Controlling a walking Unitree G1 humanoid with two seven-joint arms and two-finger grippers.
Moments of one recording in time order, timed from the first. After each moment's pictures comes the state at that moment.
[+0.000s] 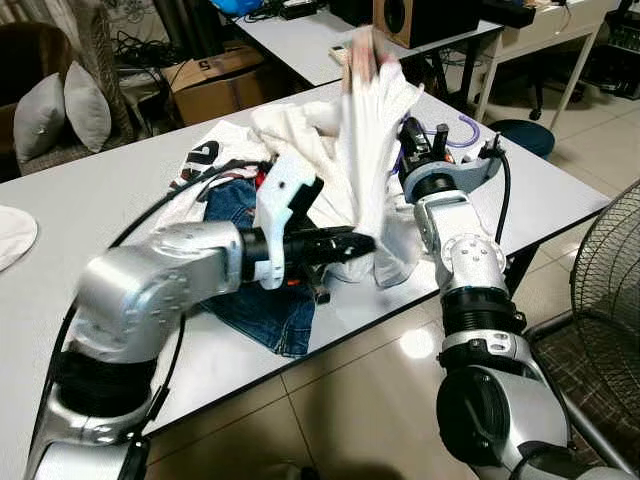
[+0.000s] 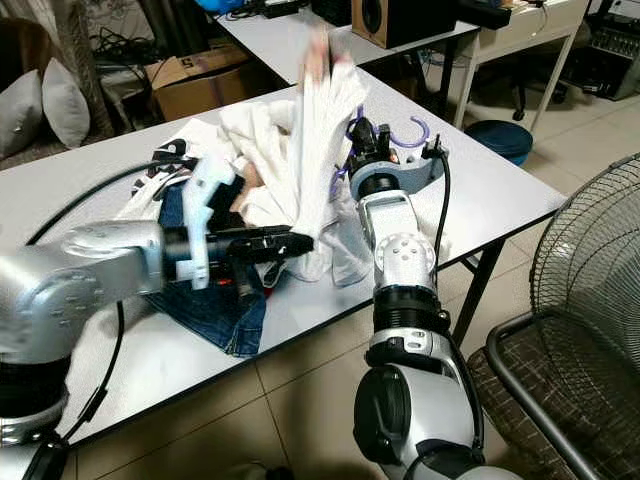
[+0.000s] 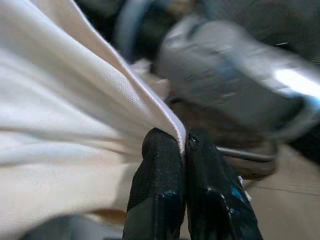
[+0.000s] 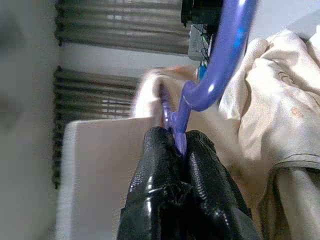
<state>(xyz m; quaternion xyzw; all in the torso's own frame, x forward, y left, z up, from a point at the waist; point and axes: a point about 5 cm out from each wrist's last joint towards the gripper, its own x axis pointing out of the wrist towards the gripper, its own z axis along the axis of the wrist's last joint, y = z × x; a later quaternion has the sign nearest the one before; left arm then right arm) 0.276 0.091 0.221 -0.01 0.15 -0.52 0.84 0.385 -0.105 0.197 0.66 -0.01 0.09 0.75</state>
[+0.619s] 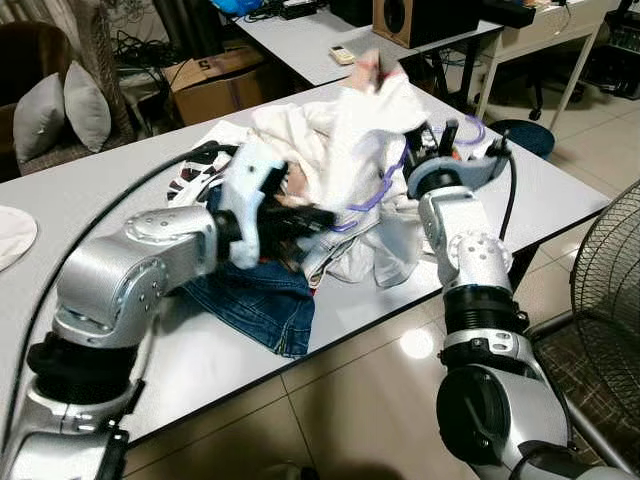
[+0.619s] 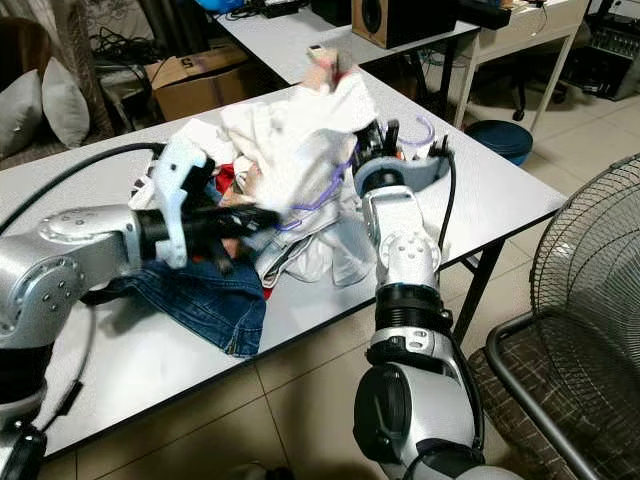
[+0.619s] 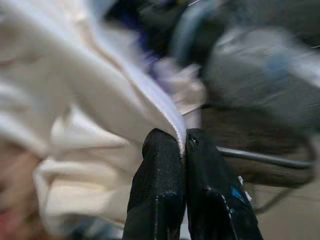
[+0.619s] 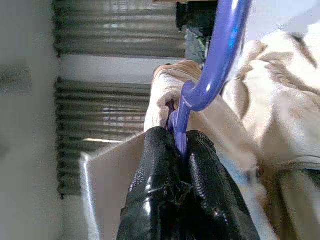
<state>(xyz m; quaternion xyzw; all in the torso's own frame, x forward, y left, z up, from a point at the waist) 0.285 0.109 0.231 0.01 0.12 -0.50 0.86 0.386 -0.108 0.197 0.68 0.00 0.07 0.73</state>
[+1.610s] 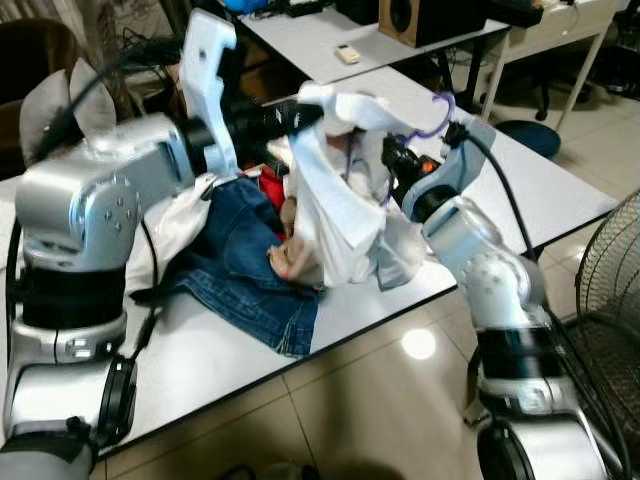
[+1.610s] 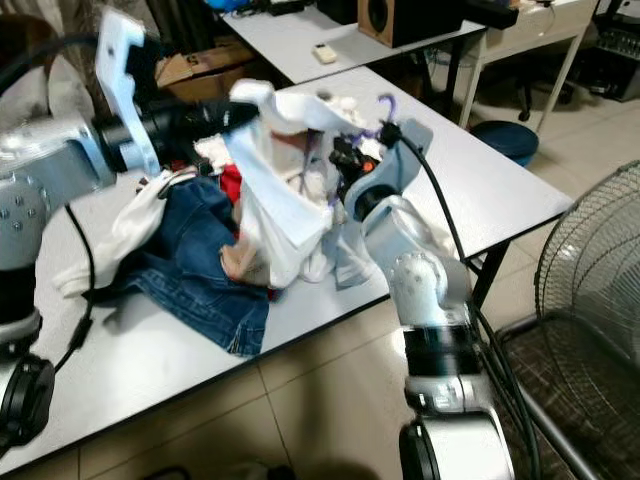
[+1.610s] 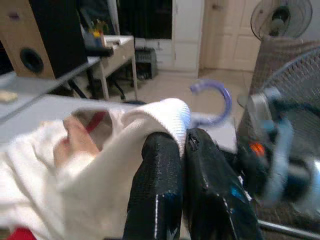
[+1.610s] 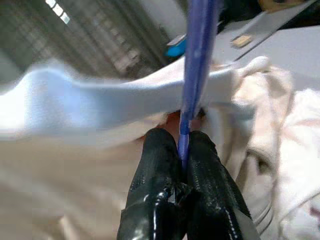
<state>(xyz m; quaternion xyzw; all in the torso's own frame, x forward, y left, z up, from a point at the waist) 0.323 0.134 0.311 0.00 -0.01 -0.43 0.90 0.340 -0.099 0.210 0.26 0.04 0.16 0.95</state>
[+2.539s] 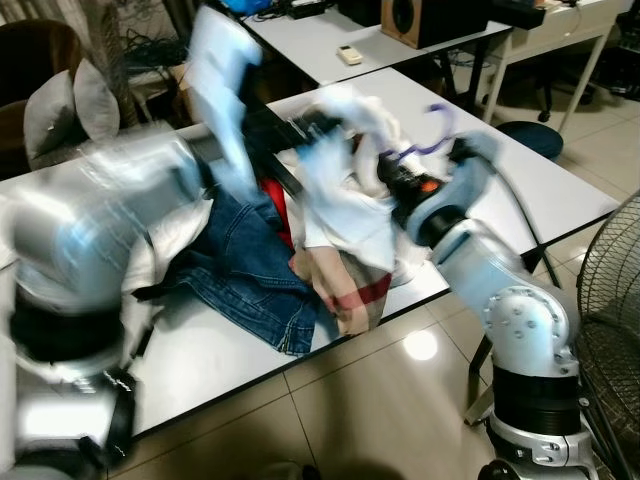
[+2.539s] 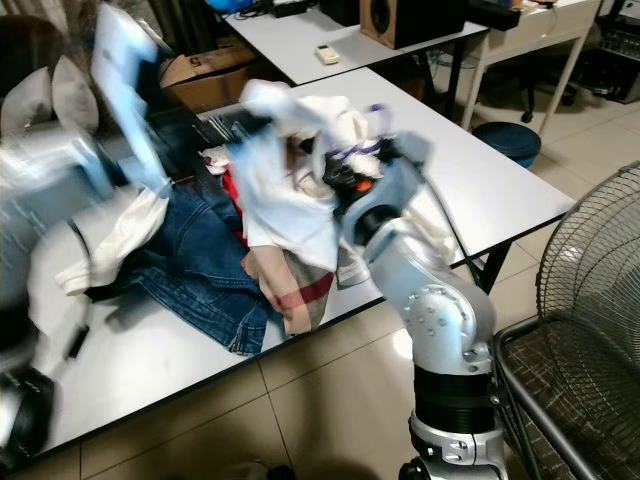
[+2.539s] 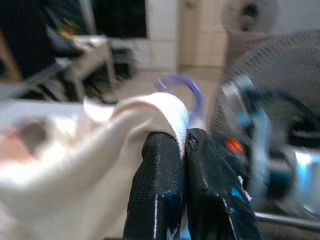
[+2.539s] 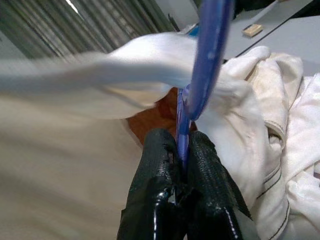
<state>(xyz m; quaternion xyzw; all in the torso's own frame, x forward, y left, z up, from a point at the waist) 0.286 0.102 0.292 0.00 0.01 -0.48 0.88 0.305 -0.099 0.220 0.29 0.04 0.17 0.94</state>
